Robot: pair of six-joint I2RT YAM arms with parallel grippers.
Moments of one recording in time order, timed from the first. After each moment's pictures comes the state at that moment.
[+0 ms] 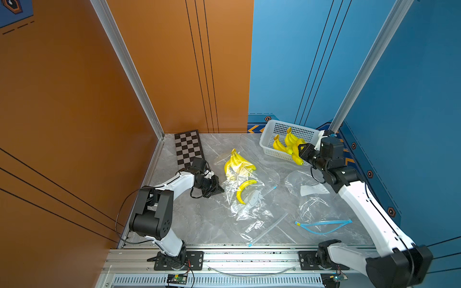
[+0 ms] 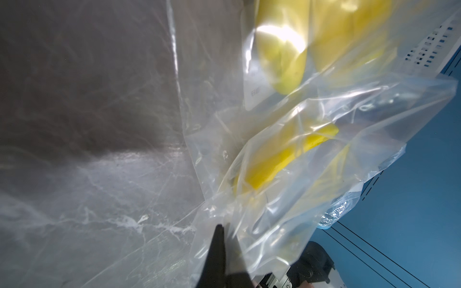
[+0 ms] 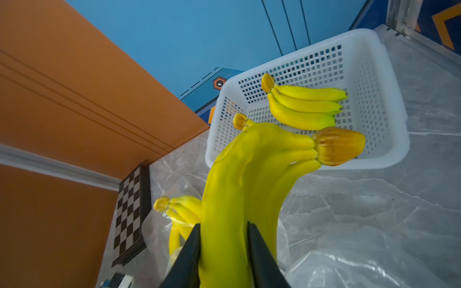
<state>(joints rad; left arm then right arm) -0.21 1.62 0.93 -0.56 0.67 -0.68 0.15 1.31 1.17 -0.33 -0.01 0.68</state>
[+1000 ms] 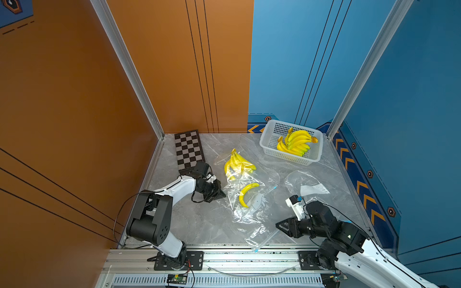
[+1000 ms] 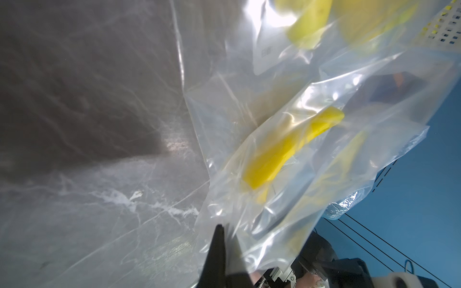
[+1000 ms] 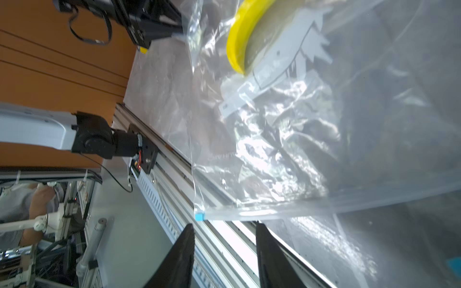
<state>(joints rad) -0.26 1.57 0.86 -0.56 0.66 -0.71 0.84 0.44 0.41 -0.71 -0.34 0.72</state>
